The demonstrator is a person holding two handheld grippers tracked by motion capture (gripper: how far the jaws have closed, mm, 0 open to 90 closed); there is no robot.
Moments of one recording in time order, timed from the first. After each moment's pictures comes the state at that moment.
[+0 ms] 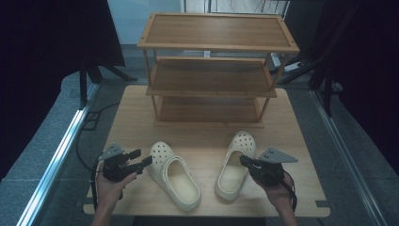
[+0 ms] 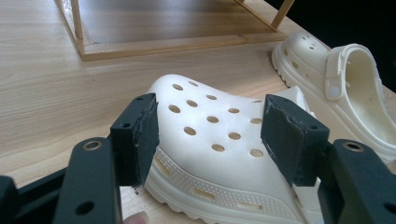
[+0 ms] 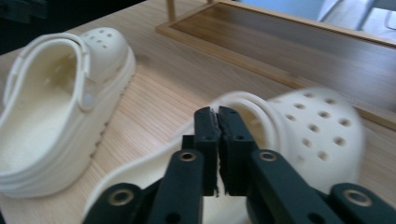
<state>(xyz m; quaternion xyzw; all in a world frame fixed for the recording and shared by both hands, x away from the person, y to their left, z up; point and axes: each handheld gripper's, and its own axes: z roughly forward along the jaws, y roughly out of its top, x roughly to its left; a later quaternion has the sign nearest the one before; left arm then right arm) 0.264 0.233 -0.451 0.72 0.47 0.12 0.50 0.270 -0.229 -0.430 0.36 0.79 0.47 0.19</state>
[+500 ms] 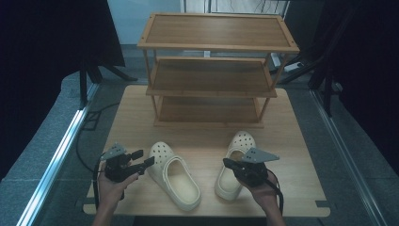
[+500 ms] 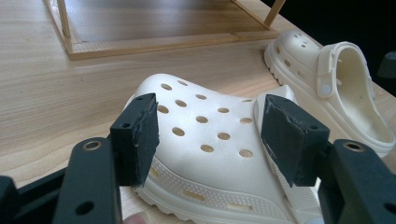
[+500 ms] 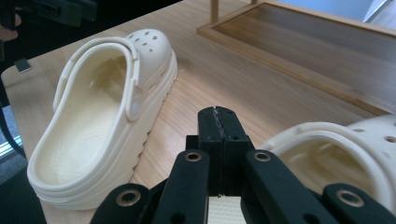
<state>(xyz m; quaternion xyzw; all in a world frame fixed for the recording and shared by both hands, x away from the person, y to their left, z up) 0.264 0.228 -0.450 0.72 0.47 0.11 0.50 0.271 -0.188 -0.432 0.32 0.80 0.48 0.14</state>
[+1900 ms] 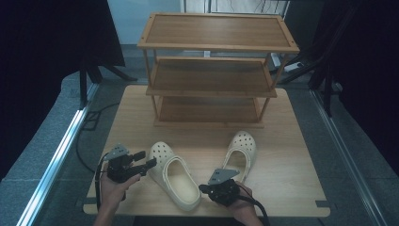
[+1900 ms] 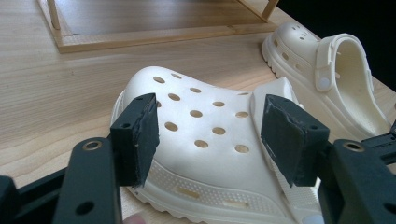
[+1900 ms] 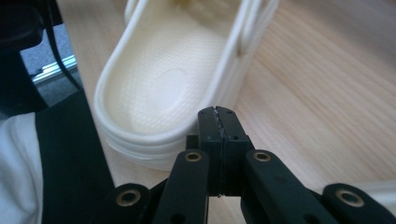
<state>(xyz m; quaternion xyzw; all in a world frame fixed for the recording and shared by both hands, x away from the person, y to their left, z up) 0.265 0.223 -0.454 0.73 0.46 0.11 0.49 0.240 -0.119 -0.478 0.24 0.88 0.40 0.07</state>
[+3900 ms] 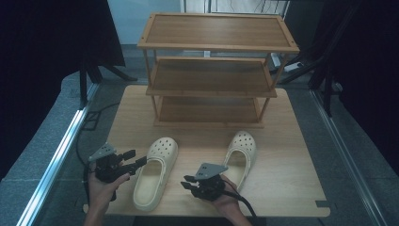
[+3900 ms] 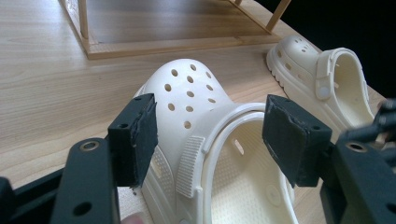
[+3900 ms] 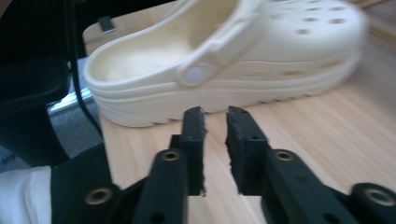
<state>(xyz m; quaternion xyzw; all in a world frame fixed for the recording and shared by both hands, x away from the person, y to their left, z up) 0.259 0.250 -0.443 0.71 0.47 0.11 0.50 0.250 -0.083 -0.467 0.22 0.85 0.47 0.07</state>
